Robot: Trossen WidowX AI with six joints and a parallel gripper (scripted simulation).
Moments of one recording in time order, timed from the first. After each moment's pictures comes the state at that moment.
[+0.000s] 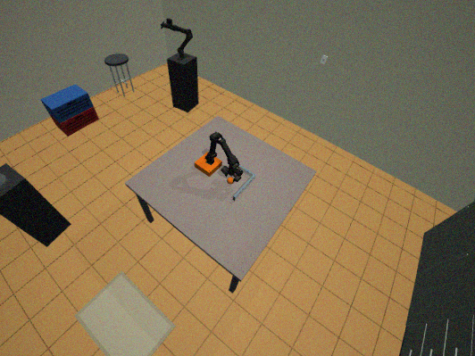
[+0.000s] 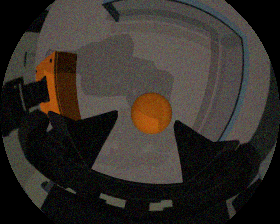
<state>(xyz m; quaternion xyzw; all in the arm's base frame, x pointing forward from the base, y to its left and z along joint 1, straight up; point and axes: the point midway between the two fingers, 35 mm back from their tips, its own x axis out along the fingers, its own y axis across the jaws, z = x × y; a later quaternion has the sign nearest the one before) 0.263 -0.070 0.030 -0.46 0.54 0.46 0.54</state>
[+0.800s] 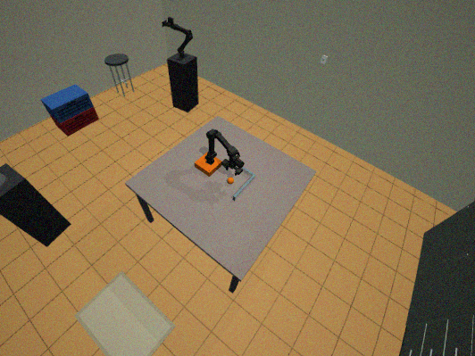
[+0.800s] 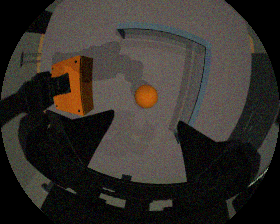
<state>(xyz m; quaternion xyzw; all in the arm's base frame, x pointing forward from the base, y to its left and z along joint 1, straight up) 0.264 -0.070 0.126 -0.47 0.53 0.45 0.55</state>
